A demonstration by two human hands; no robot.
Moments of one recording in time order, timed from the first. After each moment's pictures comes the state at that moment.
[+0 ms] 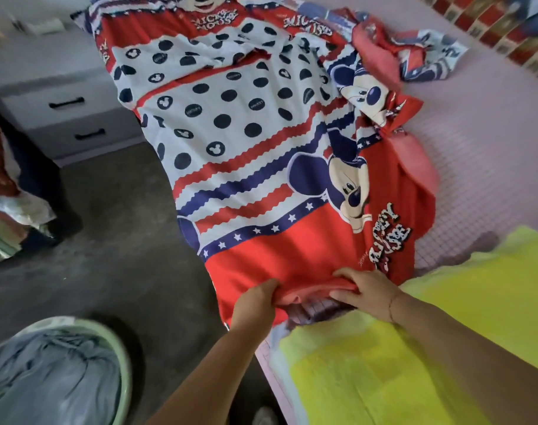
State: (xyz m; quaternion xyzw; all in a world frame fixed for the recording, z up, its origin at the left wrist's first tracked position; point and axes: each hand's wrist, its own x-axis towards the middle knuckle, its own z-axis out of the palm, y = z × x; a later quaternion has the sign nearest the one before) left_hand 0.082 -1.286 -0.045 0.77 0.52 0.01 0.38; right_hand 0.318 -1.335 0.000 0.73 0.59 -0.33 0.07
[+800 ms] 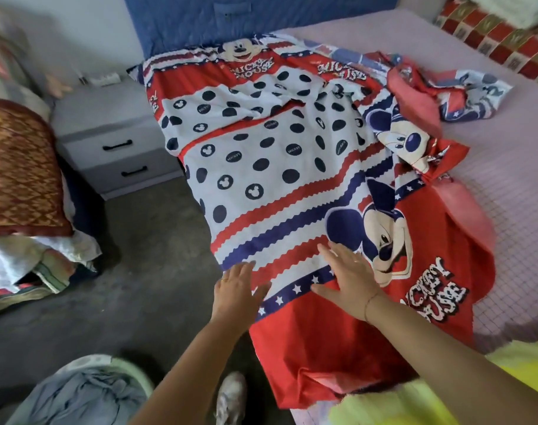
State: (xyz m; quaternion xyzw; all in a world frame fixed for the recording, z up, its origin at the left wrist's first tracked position) left_hand 0.020 -1.153 0.008 0.74 0.60 0.01 0.30; right_hand 0.253 -1.198 0.011 0.71 0.67 -0.21 -0.02
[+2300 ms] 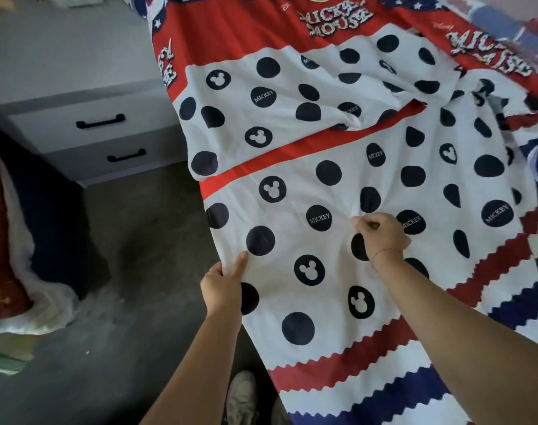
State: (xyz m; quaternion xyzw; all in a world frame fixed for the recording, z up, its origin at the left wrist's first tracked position) left_hand -0.072 -0.784 -0.131 0.20 0.73 0.31 0.57; right_hand 0.200 -0.760 -0.133 0.89 0.35 -0.20 -0.22
